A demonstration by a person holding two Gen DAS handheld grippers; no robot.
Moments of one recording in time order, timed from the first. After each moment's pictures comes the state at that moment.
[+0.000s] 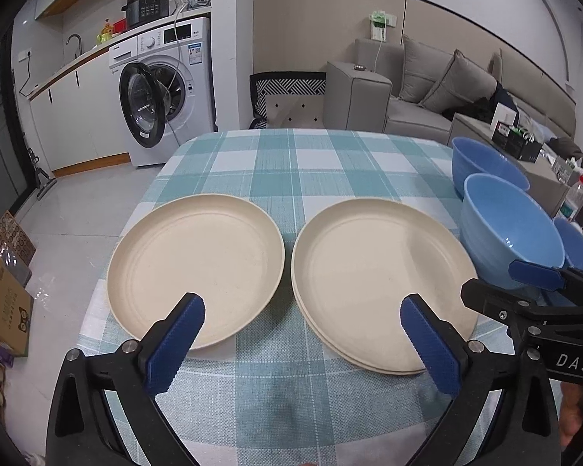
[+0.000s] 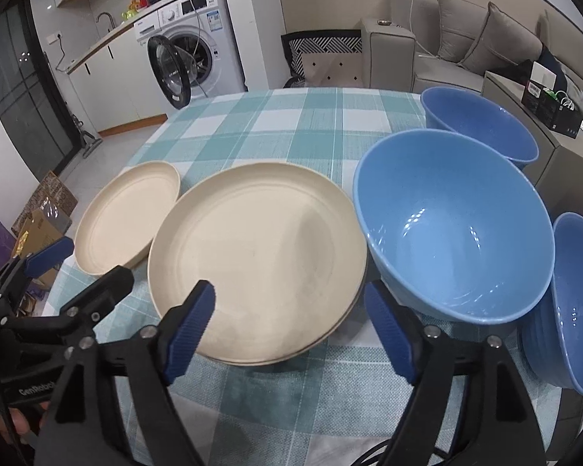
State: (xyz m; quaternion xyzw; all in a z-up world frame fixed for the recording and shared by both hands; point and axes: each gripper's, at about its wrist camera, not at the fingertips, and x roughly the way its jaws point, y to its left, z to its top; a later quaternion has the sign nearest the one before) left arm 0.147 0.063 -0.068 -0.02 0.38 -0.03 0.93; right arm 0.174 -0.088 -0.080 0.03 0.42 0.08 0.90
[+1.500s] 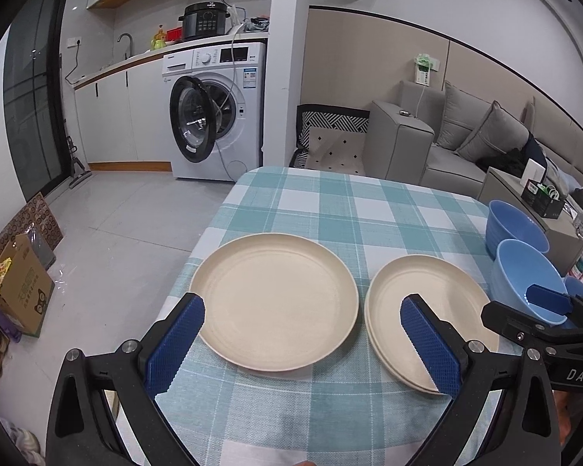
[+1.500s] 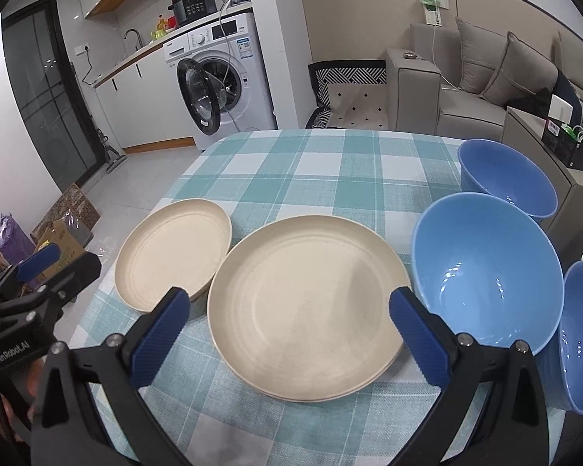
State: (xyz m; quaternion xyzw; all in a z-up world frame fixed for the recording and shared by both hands) left arm 0.123 0.130 -0.022 -0.06 0.33 0.05 0.94; right arm 0.176 -0.051 -0.044 0.03 0.37 0.12 0.92
